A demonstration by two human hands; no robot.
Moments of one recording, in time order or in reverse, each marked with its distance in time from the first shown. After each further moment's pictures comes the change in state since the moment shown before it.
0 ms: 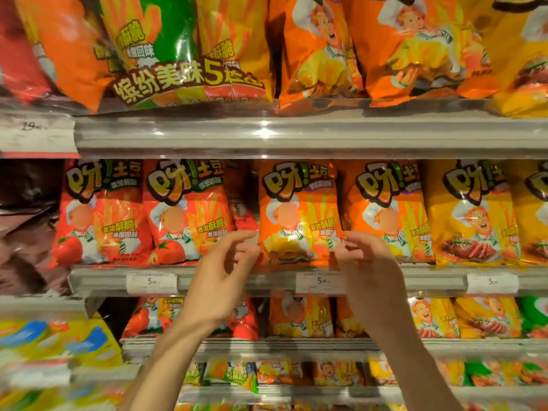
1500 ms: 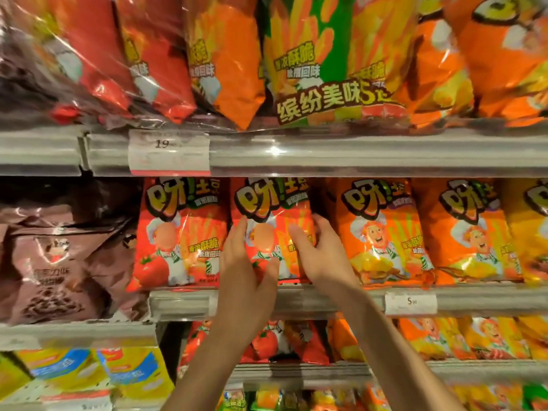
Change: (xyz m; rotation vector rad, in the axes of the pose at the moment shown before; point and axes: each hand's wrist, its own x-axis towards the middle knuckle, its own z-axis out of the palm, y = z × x) left_hand 0.029 -0.050 -0.093 0.169 0.183 0.094; right_hand 0.034 -0.083 0.193 0.040 -0.168 0.152
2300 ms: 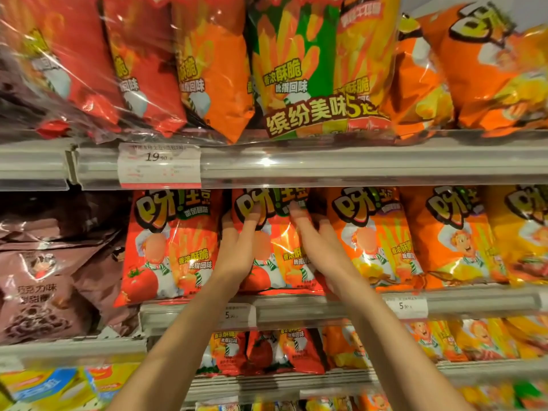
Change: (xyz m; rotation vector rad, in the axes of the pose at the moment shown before) left_hand 0.073 0.006 0.011 -0.380 -0.092 -0.394; right_hand 0.010 -0.029 -0.018 0.168 -0.059 0.185
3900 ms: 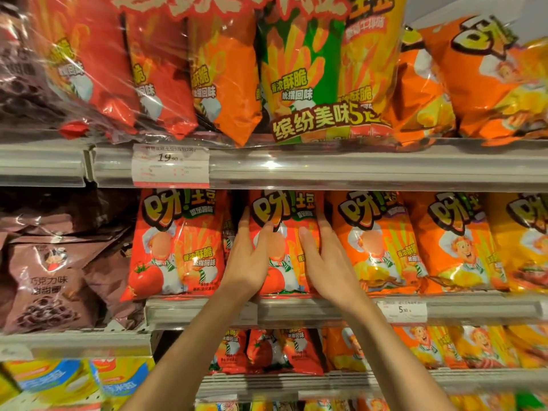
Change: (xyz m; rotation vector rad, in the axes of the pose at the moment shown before) left_hand -0.017 -0.012 0.002 0.205 -0.067 0.146; right_hand -0.012 0.029 -0.009 -0.396 0.064 -0.302
